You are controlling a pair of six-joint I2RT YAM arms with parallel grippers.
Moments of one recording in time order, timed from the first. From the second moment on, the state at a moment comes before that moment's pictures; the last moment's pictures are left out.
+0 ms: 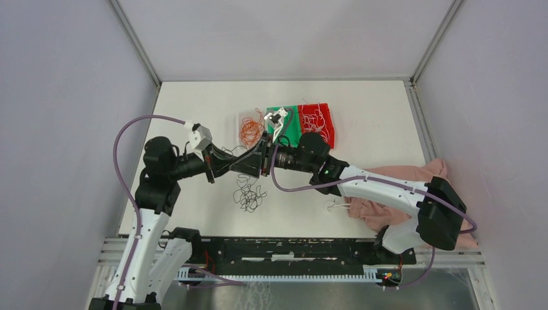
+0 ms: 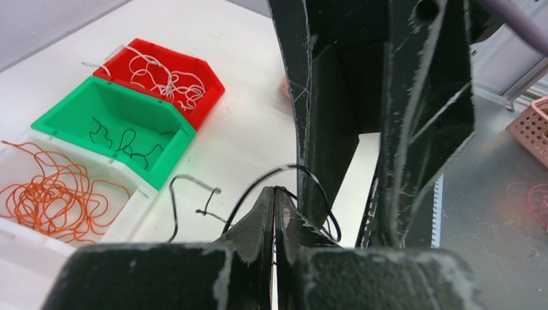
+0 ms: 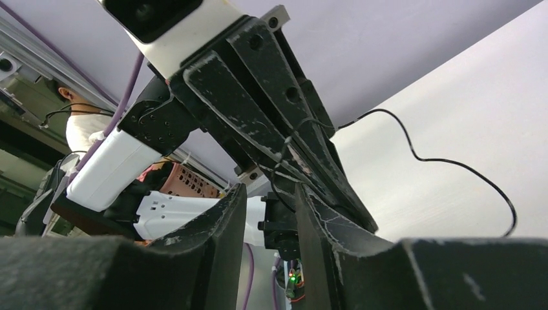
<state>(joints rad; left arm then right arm) -0.13 0.71 0.77 -0.27 1.05 0.02 1.01 1.46 1.03 0.57 -0.41 0.75</state>
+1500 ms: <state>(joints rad) -0.15 0.69 0.76 0.09 0.98 -0.38 0.98 1.58 0.94 0.78 -0.41 0.80</state>
